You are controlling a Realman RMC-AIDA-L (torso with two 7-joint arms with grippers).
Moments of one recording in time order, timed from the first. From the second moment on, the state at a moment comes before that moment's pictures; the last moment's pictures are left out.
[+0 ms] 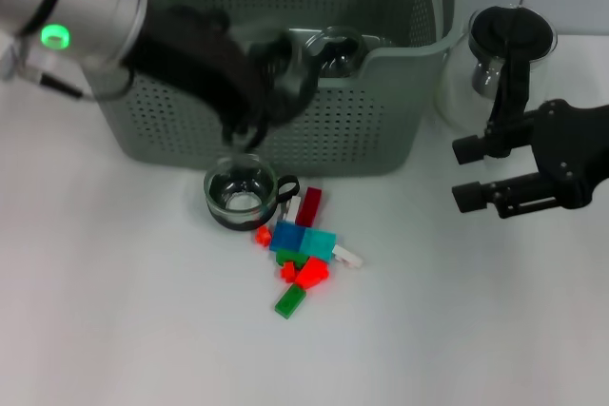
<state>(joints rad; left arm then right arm) -0.71 -2.15 1.02 1.64 2.37 1.85 -2.29 0.64 1.98 -0.85 -1.01 -2.03 -1.87 1.80</state>
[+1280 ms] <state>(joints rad) -1.00 -2.06 1.05 0.73 2.56 0.87 -2.28 0.65 1.98 -0.85 -0.93 -2.04 -1.87 1.77</state>
